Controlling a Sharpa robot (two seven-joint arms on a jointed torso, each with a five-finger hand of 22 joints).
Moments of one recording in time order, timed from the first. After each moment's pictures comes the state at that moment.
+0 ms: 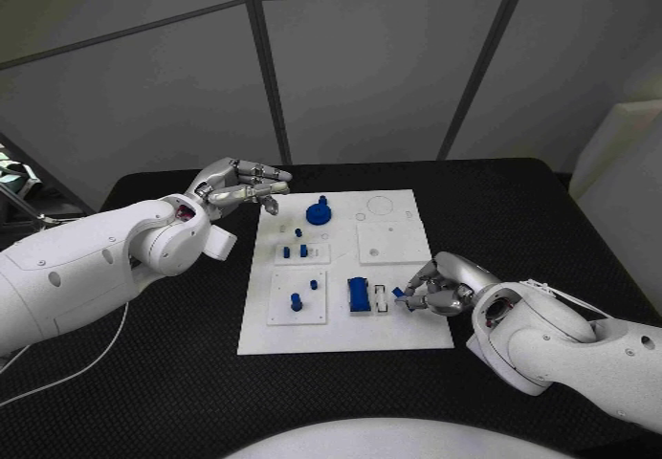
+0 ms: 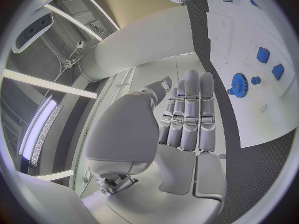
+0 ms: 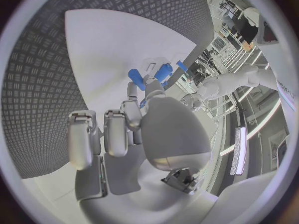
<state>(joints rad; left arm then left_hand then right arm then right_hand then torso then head) 1.10 -0.84 0.11 1.35 -0.32 -0.06 0.28 1.38 -0.15 0.45 0.02 0.08 1.03 0.16 0.07 0.16 1.18 0.10 0.12 0.18 1.25 0.01 0.65 0.51 0.19 1.05 0.12 0.56 0.86 0.88 -1.02 0.06 1.92 -1.40 -0.48 -0.59 1.32 0.02 -0.08 0.09 0.41 1.21 0.02 0.06 0.51 1.43 -0.04 1.18 1.22 1.46 -0.11 1.45 1.31 0.02 1.47 0.00 1.57 1.31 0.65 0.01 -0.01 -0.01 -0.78</state>
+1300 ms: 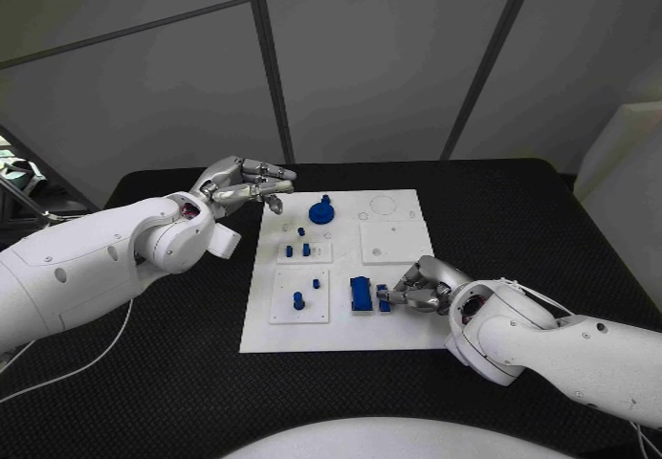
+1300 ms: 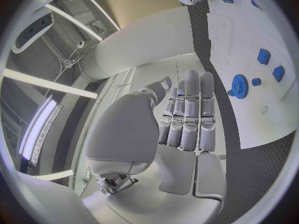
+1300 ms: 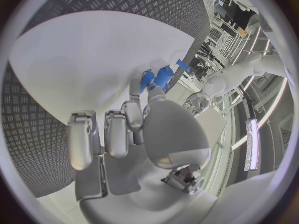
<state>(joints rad) 1.10 -0.85 0.11 1.35 -0.32 -0.06 0.28 1.38 -0.15 0.45 0.02 0.08 1.03 0.16 0.07 0.16 1.18 0.10 0.12 0.18 1.25 0.01 0.65 0.51 0.19 1.05 0.12 0.56 0.85 0.88 -0.90 0.06 1.83 -1.31 -0.46 -0.63 1.23 0.03 -0.16 0.20 0.39 1.26 0.01 0.08 0.51 1.43 -0.04 1.21 1.25 1.47 -0.11 1.46 1.31 0.02 1.47 0.00 1.57 1.31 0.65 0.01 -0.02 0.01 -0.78</state>
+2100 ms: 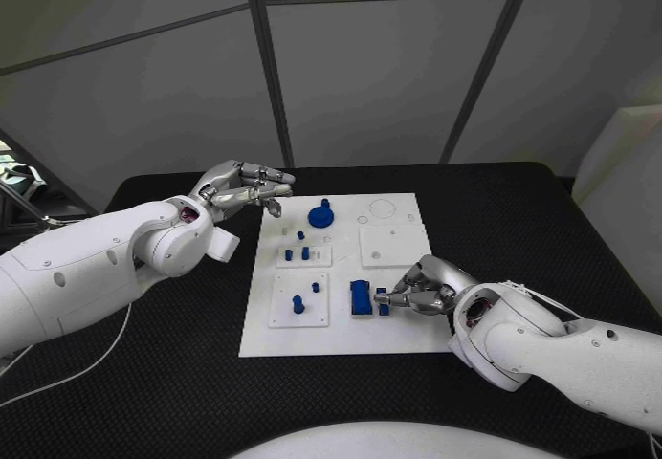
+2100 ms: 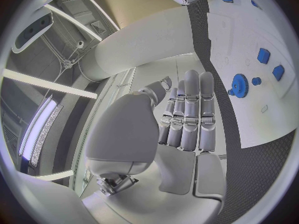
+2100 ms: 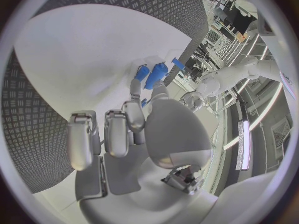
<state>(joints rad) 1.10 -0.85 0.11 1.35 -0.32 -0.06 0.28 1.38 -0.15 0.45 0.02 0.08 1.03 0.16 0.07 0.16 1.18 0.10 0.12 0.18 1.25 0.01 0.65 0.51 0.19 1.05 0.12 0.56 0.85 0.88 -0.93 0.06 1.85 -1.34 -0.48 -0.56 1.25 -0.03 -0.21 0.23 0.23 1.27 0.02 0.07 0.51 1.44 -0.06 1.19 1.24 1.47 -0.11 1.45 1.31 0.02 1.47 0.00 1.57 1.31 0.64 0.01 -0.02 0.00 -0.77</state>
